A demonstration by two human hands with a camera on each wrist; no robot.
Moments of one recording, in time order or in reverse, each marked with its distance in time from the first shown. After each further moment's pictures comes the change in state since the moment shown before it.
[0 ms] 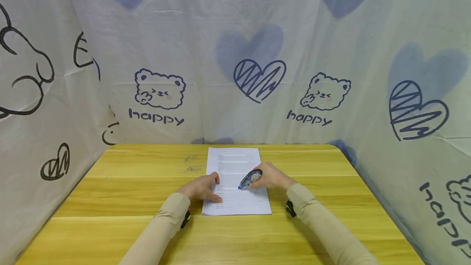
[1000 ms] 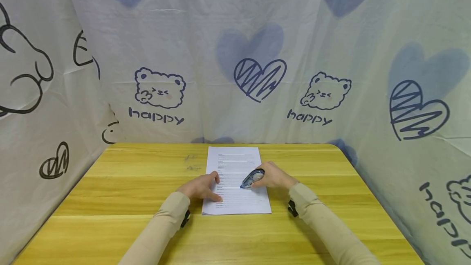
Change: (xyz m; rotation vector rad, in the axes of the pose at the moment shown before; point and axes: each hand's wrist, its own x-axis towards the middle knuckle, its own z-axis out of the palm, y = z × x) left_hand -0.004 0.004 -0.002 -0.008 -0.001 -0.001; right_hand -0.004 0.006 -0.003 0.000 0.011 0.014
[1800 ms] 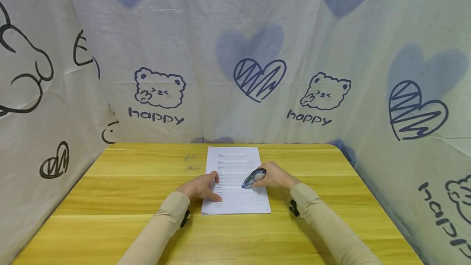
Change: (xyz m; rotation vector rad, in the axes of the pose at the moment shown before) left_hand -0.001 0.001 -0.001 0.002 -0.008 0.002; right_hand -0.003 0.005 -0.003 0.030 -0.012 0.011
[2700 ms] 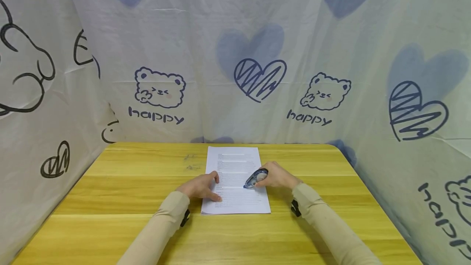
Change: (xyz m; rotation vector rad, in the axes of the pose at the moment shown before) left_hand -0.003 0.001 -0.001 0.001 0.005 0.003; right_hand -0.004 0.000 -0.002 -0.024 0.012 0.032
